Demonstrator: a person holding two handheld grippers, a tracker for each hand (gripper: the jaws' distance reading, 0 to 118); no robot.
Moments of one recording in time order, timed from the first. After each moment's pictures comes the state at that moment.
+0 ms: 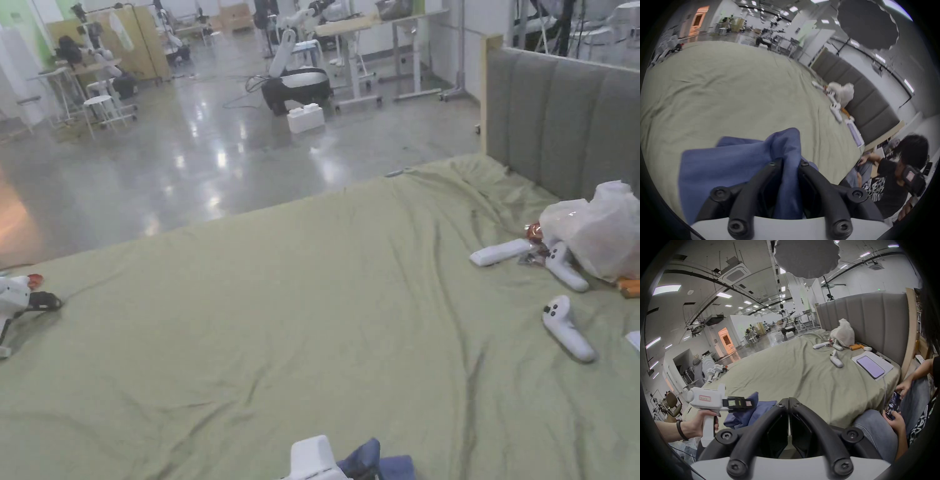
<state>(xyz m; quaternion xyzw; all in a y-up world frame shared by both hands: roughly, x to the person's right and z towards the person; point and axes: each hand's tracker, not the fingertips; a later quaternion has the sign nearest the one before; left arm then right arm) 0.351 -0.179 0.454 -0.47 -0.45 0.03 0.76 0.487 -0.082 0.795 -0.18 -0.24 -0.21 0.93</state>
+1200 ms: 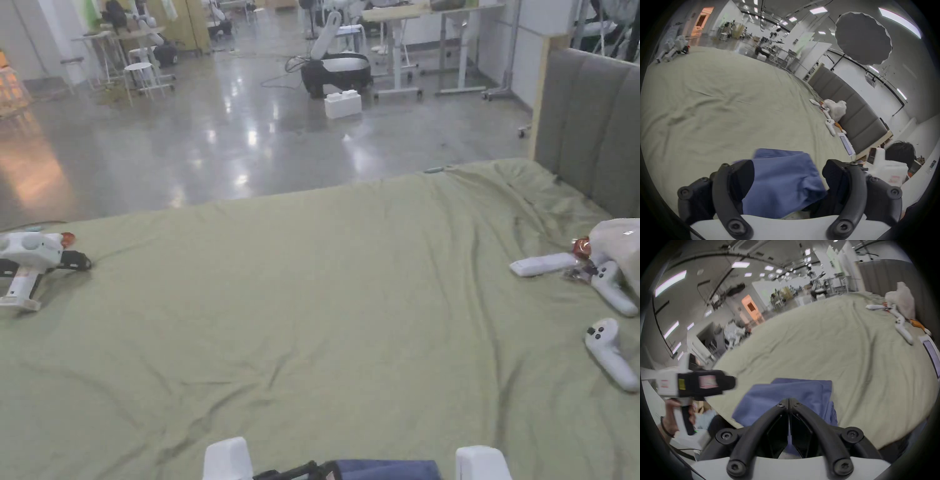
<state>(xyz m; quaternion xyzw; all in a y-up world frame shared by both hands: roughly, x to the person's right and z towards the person) 0.212 -0.132 0.405 -0.41 -0.45 0.10 0.79 0.489 -0.170 0.576 -0.37 -0.04 -0.22 0.90</state>
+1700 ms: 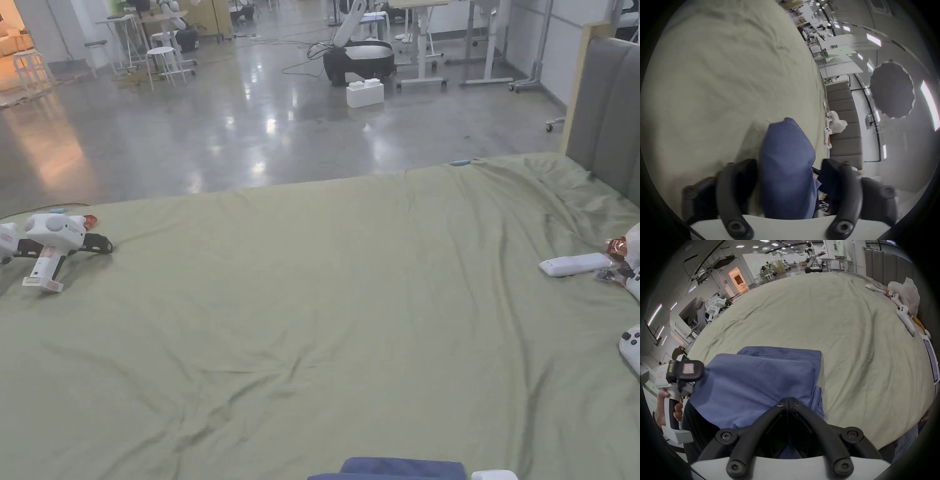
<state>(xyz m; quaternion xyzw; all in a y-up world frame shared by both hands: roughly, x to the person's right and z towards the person) 0.199 -0.248 0.372 -0.58 -0.39 0.36 0.63 0.495 -0.208 0.569 -0.46 -0.08 -0.20 0.86</state>
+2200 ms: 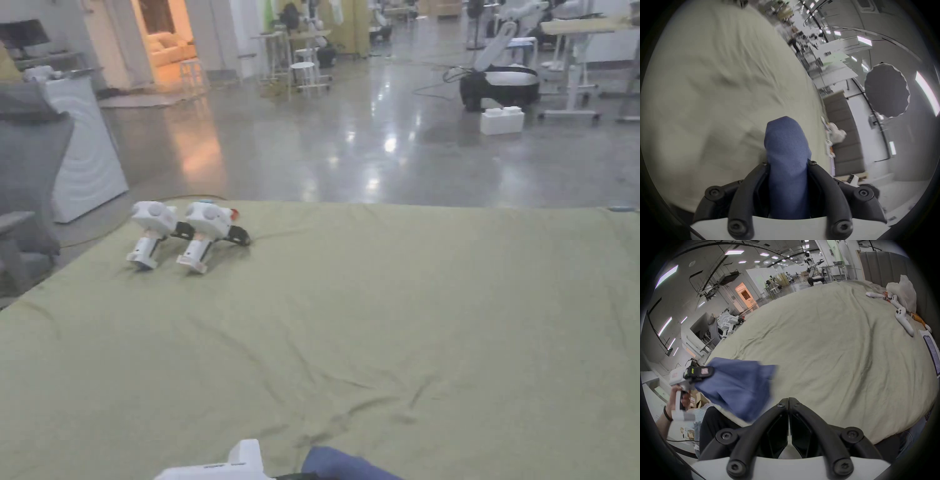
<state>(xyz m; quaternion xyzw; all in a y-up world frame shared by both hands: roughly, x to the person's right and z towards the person) 0.046 -0.155 0.306 -0.50 -0.36 0.28 0.74 0.484 -0.167 0.602 -0.39 -0.05 -0.24 0.89</state>
